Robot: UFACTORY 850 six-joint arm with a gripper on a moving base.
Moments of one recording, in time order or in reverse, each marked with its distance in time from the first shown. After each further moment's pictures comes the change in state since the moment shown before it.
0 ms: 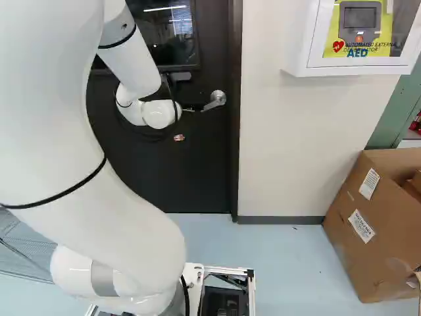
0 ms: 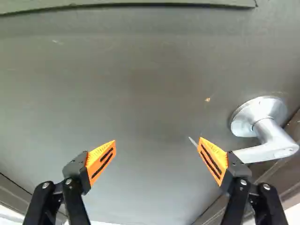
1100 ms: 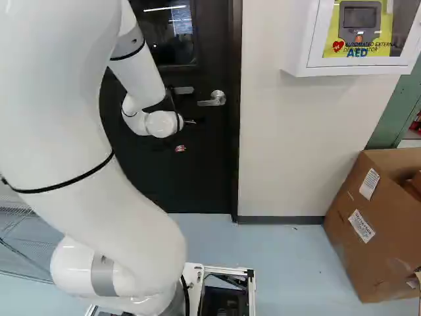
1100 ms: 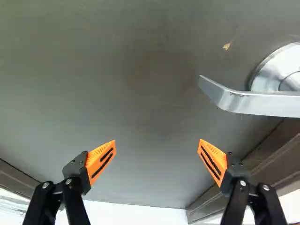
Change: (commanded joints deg) arm 0.0 -2.3 2.6 0.0 0.0 0.0
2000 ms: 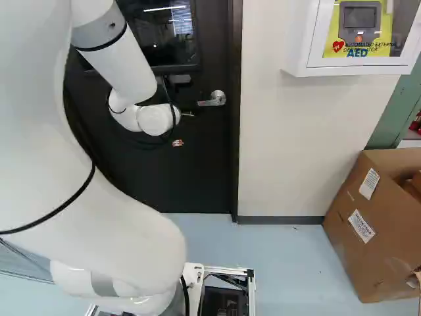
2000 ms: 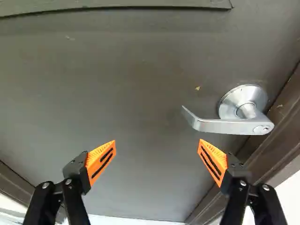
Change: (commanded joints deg) arm -0.3 9.0 2.9 0.0 0.0 0.0
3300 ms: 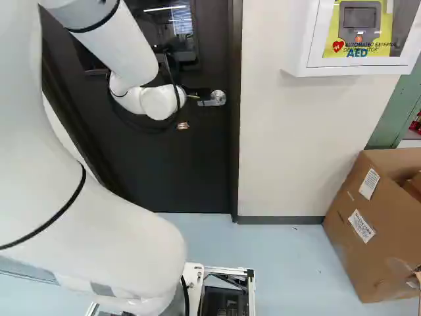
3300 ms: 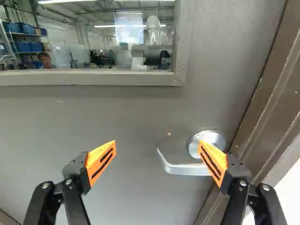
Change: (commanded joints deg) arm -4.0 1.7 -5.5 0.0 0.0 0.0
